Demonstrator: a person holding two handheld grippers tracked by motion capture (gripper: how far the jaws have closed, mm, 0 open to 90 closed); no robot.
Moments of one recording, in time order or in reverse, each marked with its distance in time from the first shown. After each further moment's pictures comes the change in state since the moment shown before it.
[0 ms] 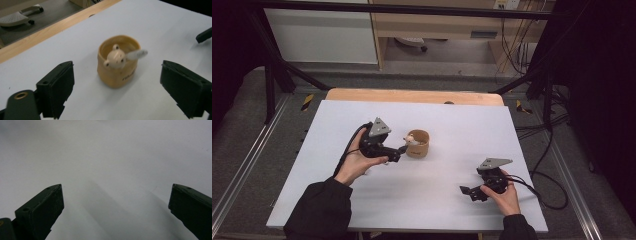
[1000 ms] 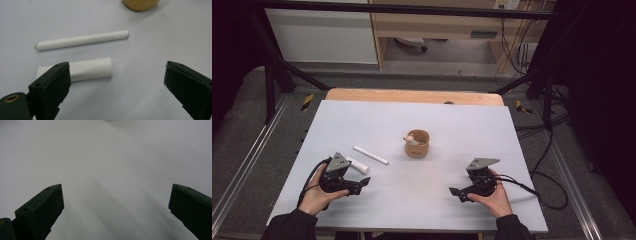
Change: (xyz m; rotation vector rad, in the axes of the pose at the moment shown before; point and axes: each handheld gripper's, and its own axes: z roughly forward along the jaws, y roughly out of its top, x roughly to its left) left arm 0.025 -0.126 -0.051 0.091 0.033 -0.119; right arm 0.030 0.020 0.015 0.018 0.018 -0.031
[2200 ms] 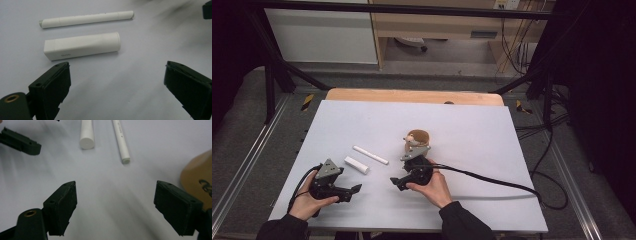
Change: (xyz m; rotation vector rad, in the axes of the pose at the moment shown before) left arm 0.012 -0.023 -0.009 0.021 -0.017 -0.005; right arm 0.096 0.105 0.104 -0.040 0.112 -0.136
